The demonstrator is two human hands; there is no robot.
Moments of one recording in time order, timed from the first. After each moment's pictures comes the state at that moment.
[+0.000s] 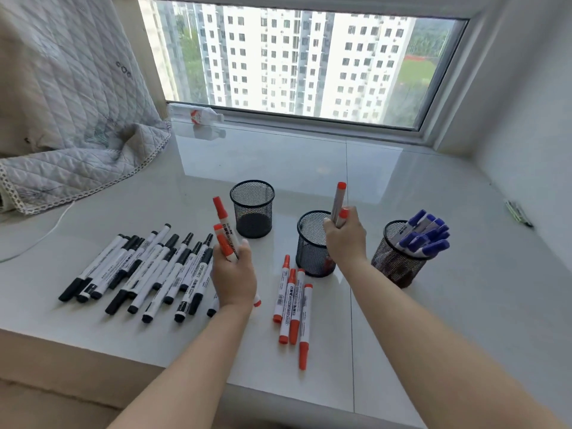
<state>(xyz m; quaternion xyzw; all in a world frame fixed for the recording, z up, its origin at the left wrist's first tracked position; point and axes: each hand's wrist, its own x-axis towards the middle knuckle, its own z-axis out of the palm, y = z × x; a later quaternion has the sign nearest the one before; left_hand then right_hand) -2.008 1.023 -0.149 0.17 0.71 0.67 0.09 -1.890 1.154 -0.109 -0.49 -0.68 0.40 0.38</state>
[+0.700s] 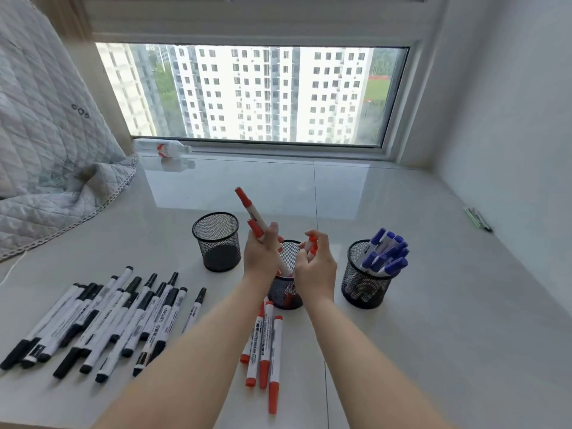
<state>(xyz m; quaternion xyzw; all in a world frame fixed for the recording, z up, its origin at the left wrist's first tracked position) -1.969 1.124 -0.096 0.27 0.61 0.69 0.27 -1.886 1.142 -0.117 -0.48 -0.62 0.40 0.48</state>
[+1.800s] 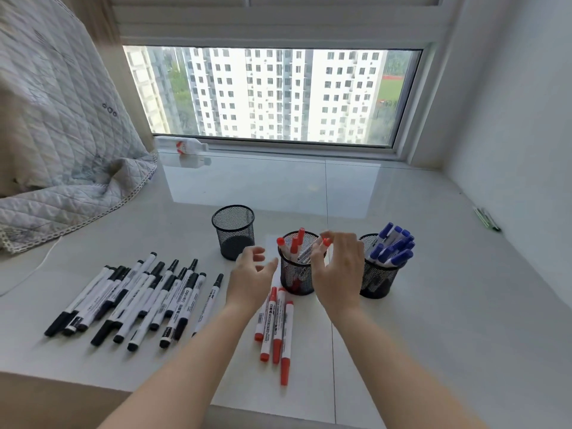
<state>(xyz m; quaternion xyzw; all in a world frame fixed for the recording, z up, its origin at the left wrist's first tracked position) -1.989 1.052 -0.121 0.38 0.77 0.48 0.19 -1.853 1.112 -0.100 -0.45 -0.73 0.15 0.49</state>
